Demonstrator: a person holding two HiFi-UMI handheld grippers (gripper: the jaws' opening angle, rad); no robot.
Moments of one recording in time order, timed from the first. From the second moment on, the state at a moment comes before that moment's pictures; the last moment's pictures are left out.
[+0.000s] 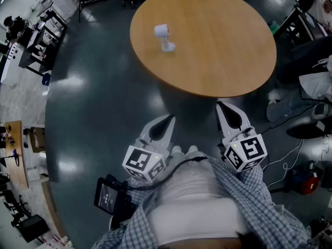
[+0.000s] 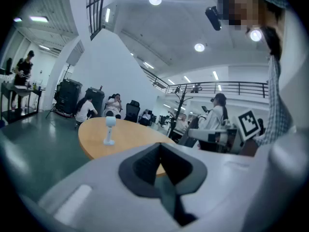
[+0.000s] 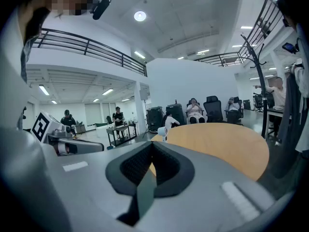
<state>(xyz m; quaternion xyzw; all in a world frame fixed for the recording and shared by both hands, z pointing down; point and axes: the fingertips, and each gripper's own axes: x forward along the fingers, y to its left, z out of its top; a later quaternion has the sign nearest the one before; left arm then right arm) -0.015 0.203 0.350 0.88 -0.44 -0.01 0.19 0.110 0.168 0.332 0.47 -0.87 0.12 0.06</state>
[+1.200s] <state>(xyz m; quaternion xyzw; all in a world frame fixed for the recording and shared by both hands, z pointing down) -0.003 0.200 0.351 0.87 -0.45 0.00 0.19 0.126 0.167 0.333 0.47 -0.87 0.13 0.05</state>
